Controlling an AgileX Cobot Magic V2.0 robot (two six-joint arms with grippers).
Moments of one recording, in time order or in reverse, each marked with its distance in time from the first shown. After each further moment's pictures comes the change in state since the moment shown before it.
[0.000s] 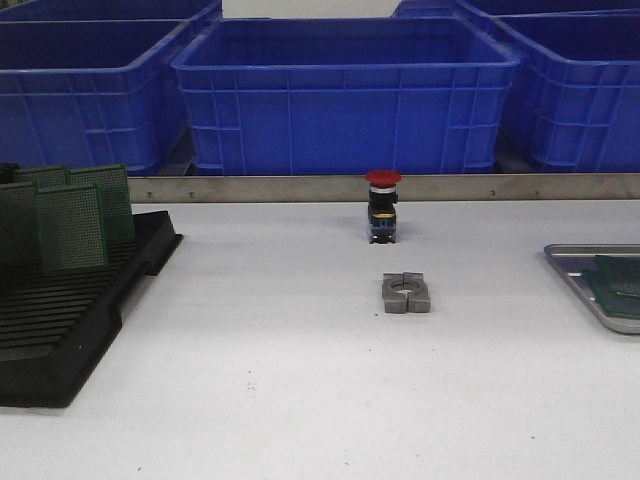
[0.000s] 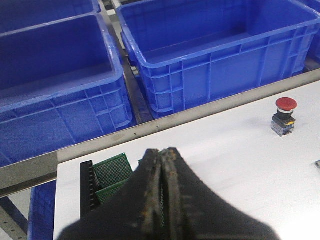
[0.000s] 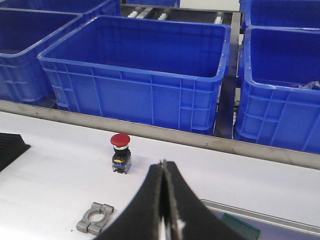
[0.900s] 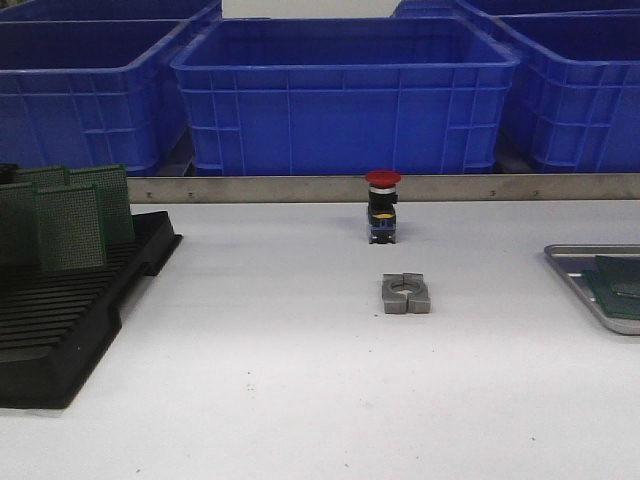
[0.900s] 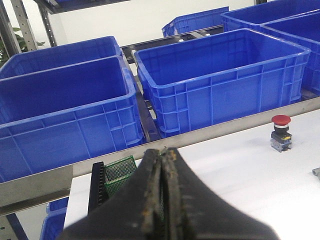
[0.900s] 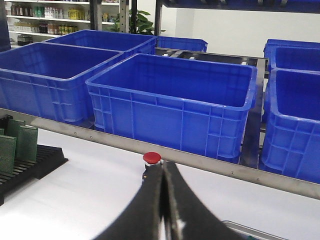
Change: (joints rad) left arm 0.000 -0.543 0.356 -0.017 -0.045 0.000; right arm 0.000 -0.331 0.134 0.000 0.110 -0.001
